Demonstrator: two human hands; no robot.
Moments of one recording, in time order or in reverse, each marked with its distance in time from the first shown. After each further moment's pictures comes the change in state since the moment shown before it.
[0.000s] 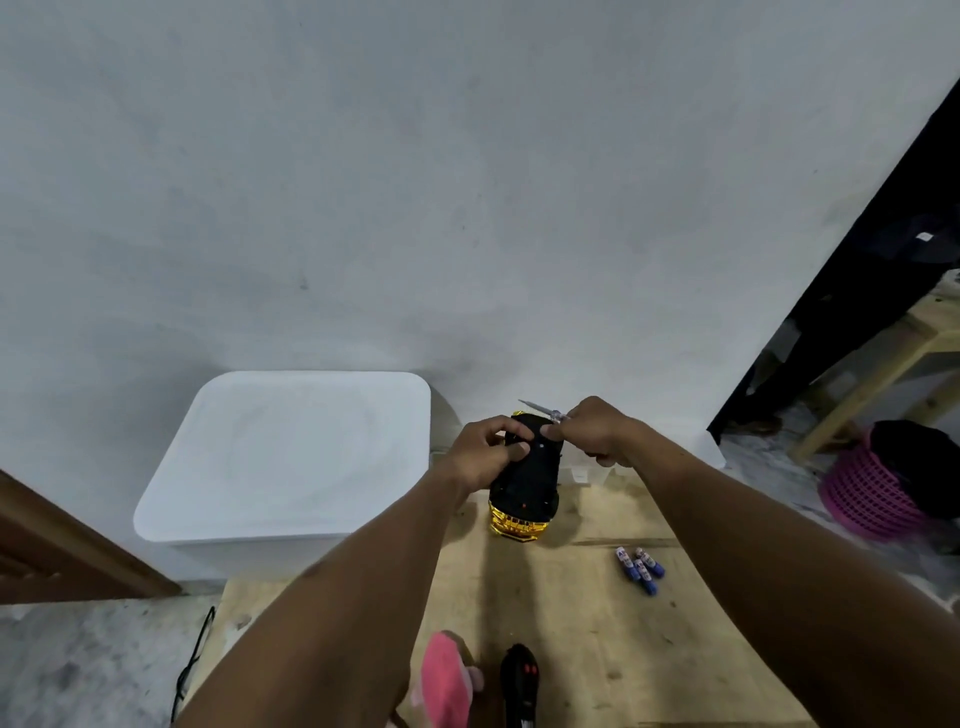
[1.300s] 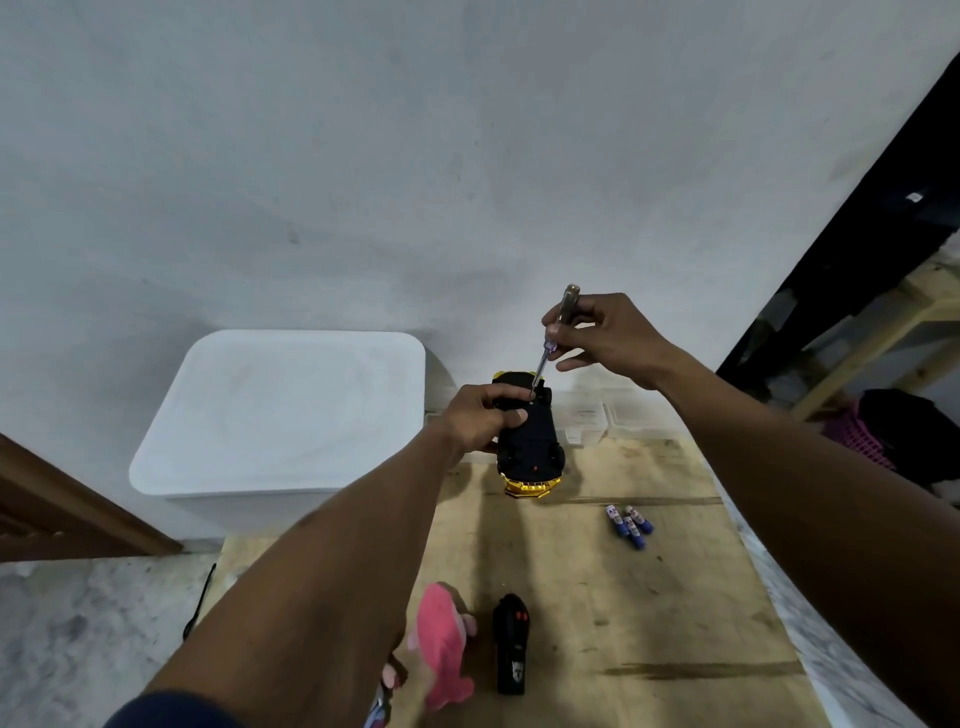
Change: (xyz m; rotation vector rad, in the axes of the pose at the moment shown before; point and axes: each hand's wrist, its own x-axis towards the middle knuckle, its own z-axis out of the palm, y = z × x) left_hand -0.008 0.000 0.000 -0.065 -0.071 -0.035; right_hand -0.028 -0.020 -0.041 0.333 0.016 -0.574
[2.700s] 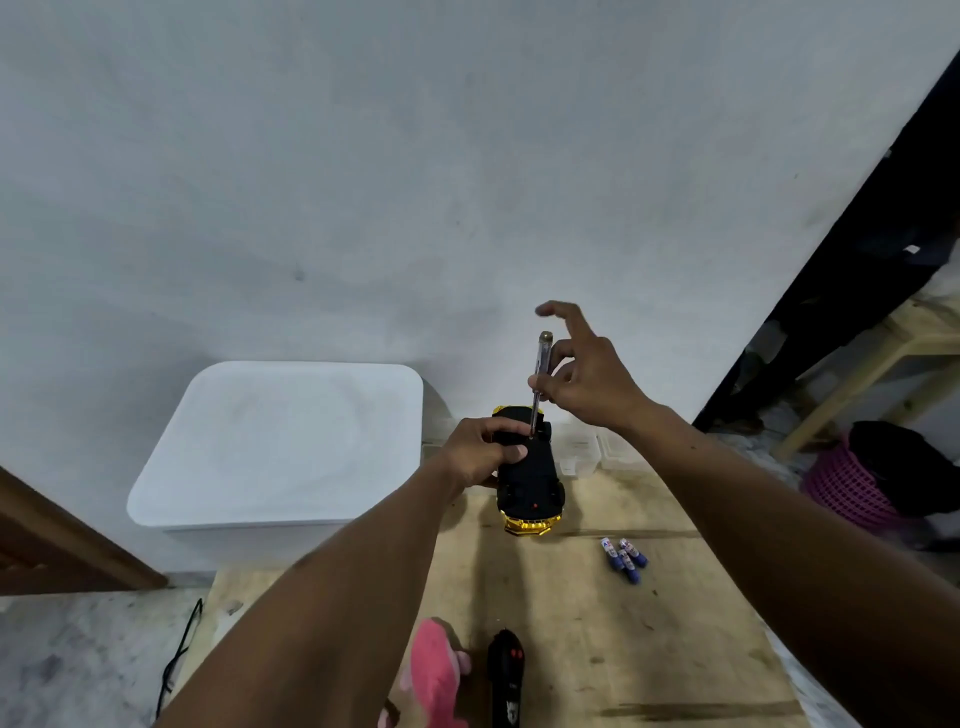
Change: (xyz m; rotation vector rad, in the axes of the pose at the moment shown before) left_hand -0.008 0.004 0.004 -0.014 -0.017 0.003; right_hand -0.013 -0.013 0.022 -0.315 0.096 -0.176
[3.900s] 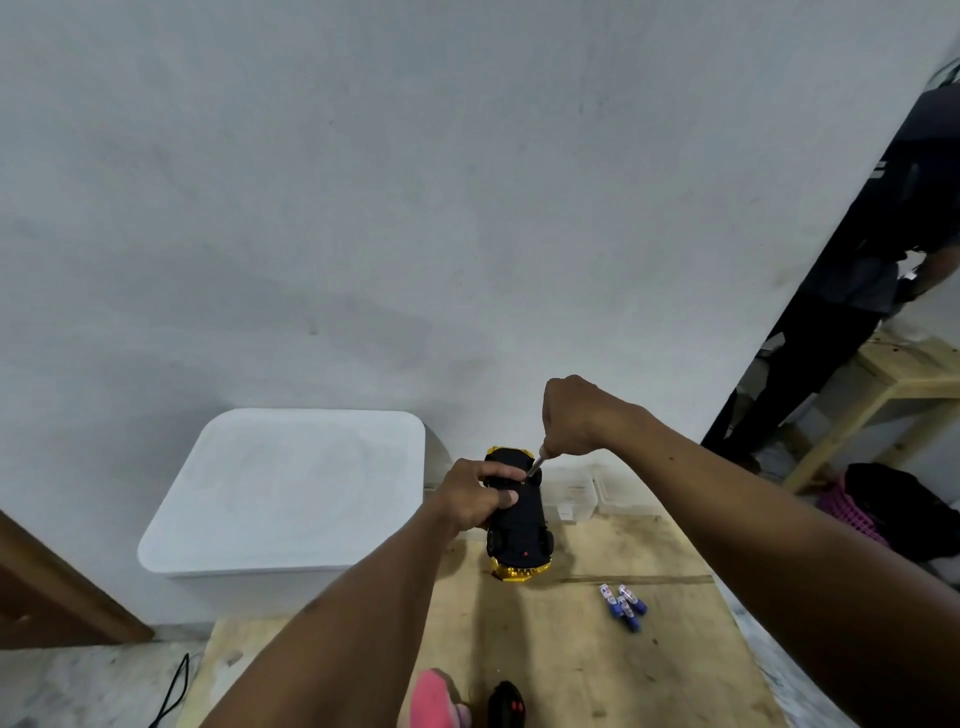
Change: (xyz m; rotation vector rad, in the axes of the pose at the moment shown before) left_hand -0.017 0.016 -0.003 0.118 0.066 0.035; right_hand 0.017 -0.056 -0.014 -0.712 -0.341 0.319
